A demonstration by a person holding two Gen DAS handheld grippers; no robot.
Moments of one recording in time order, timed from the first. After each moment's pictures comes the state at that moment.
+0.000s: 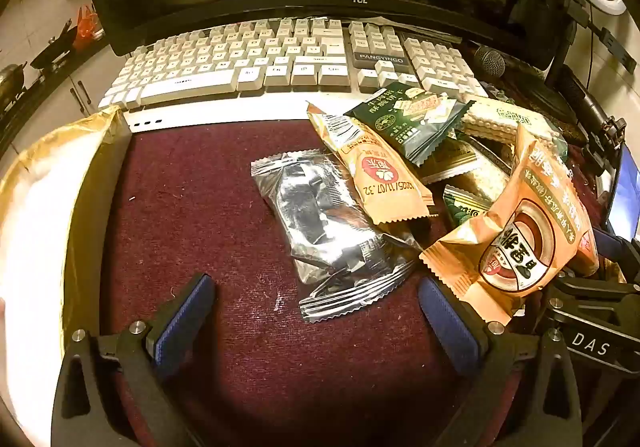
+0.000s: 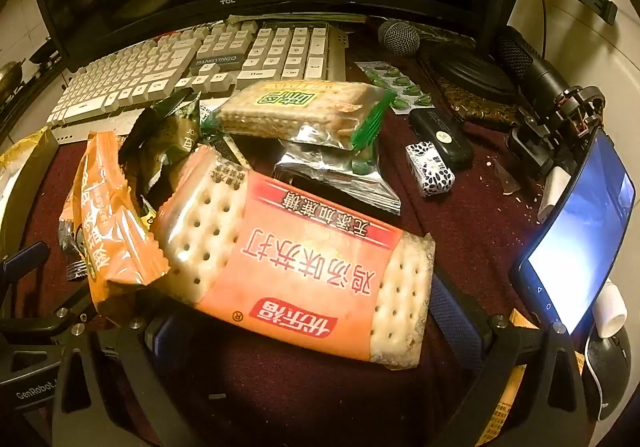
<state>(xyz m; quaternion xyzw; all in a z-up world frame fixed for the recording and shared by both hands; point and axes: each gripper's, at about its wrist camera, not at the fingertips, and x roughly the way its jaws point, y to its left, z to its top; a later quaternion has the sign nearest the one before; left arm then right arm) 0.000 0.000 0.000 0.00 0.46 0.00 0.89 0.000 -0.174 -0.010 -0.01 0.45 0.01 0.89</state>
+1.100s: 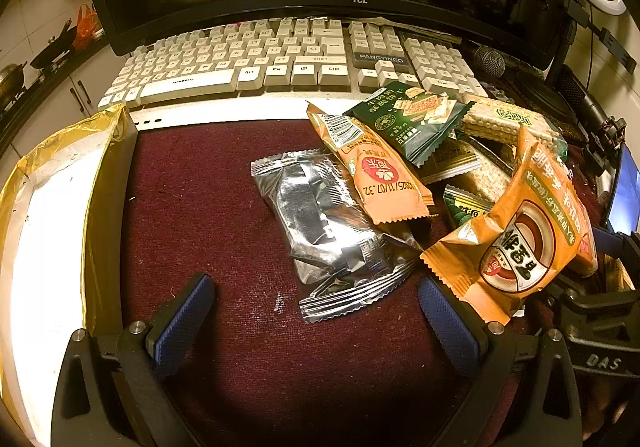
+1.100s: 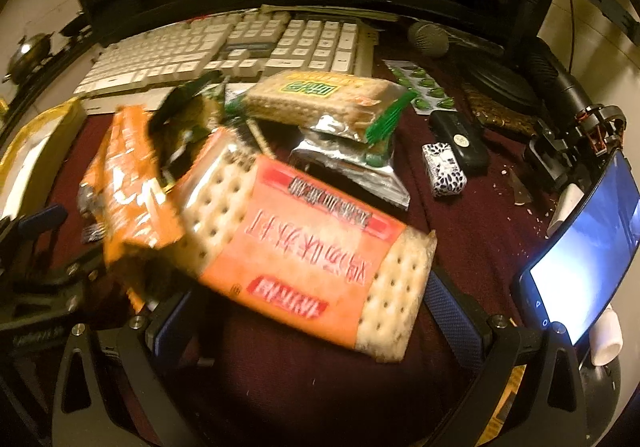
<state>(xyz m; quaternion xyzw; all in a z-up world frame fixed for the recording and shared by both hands) 0.000 0.000 0.000 0.00 0.46 0.00 0.89 -0.016 -0.186 -0.005 -0.04 0.46 0.09 0.88</state>
